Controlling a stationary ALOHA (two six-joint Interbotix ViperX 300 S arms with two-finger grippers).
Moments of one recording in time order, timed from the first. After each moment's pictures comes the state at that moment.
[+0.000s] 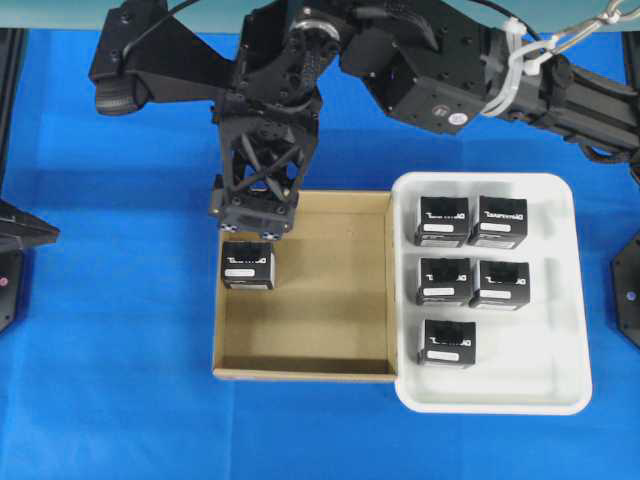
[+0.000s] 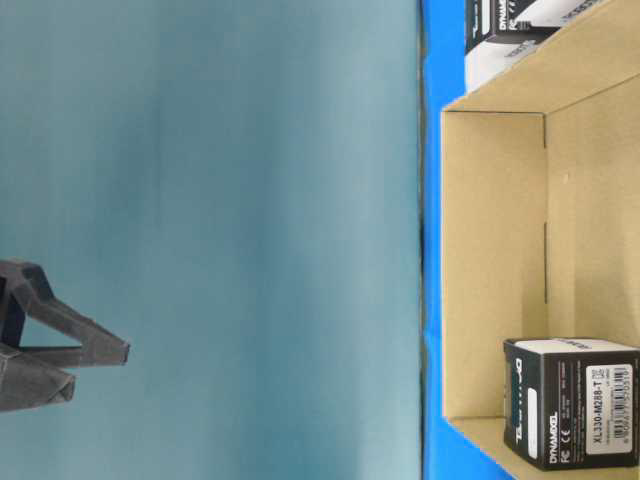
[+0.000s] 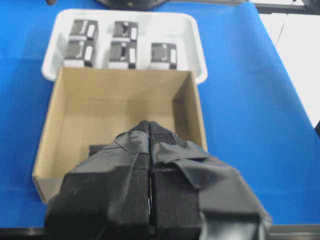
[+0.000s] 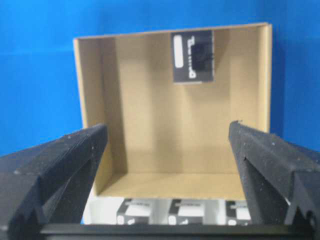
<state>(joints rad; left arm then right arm) -0.05 -1.22 1.02 0.02 0.39 -0.07 -0.13 0.48 -0.87 0.20 1.63 -0.01</state>
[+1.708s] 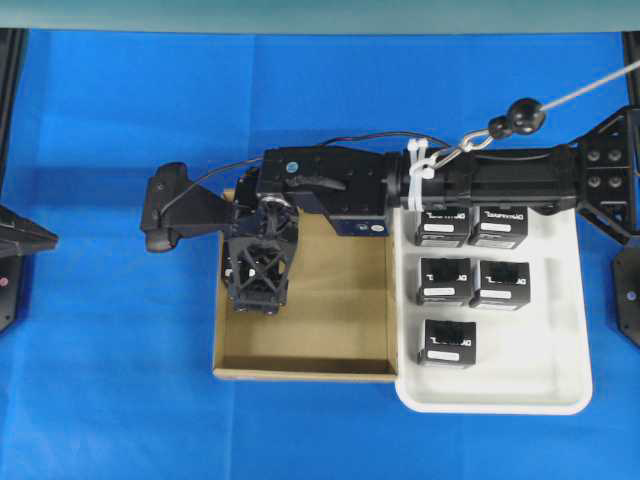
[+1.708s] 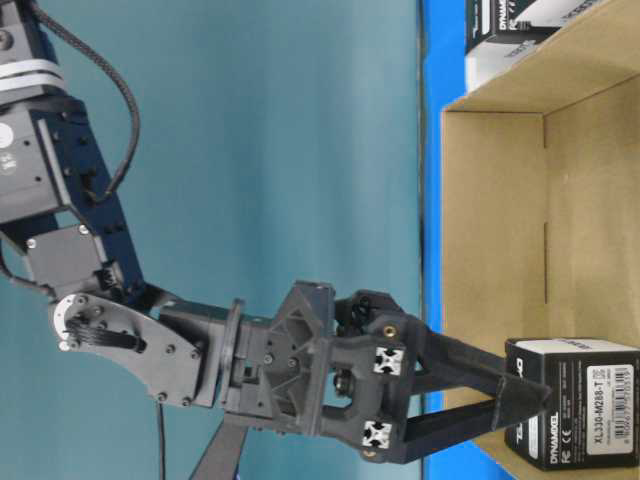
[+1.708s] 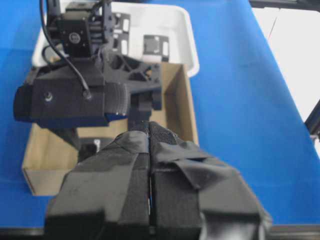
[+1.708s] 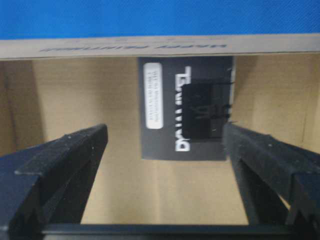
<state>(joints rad) -0.07 -1.22 1.02 0.02 0.42 -0.10 -0.08 0.57 -0.31 0.16 1.08 -0.12</state>
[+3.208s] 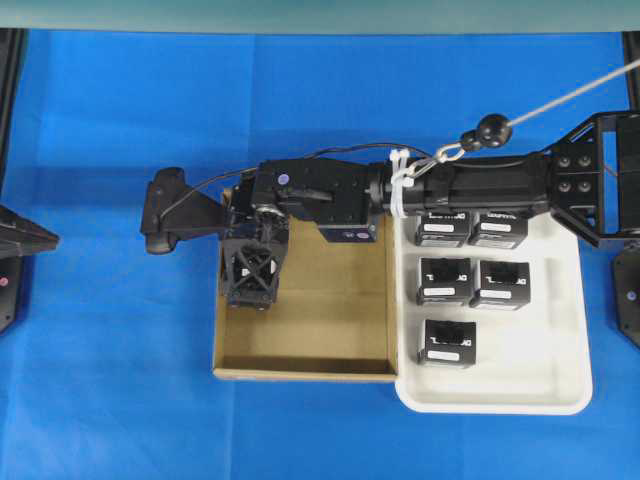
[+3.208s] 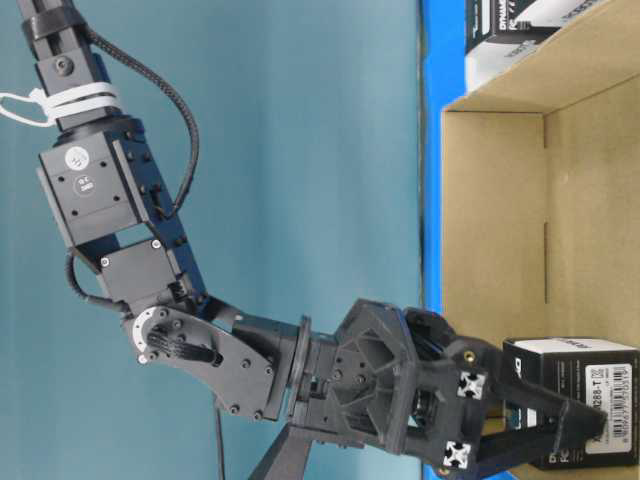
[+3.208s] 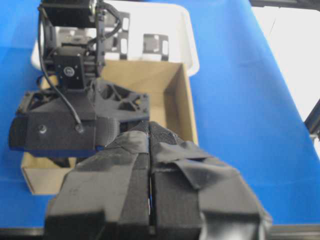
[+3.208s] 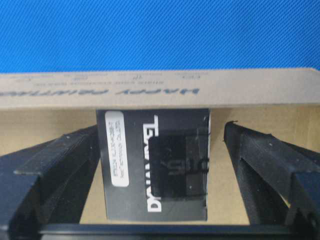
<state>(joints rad) -0.07 -1.21 1.02 0.02 0.42 -0.11 -0.09 0.64 -0.30 0.13 0.96 -0.11</state>
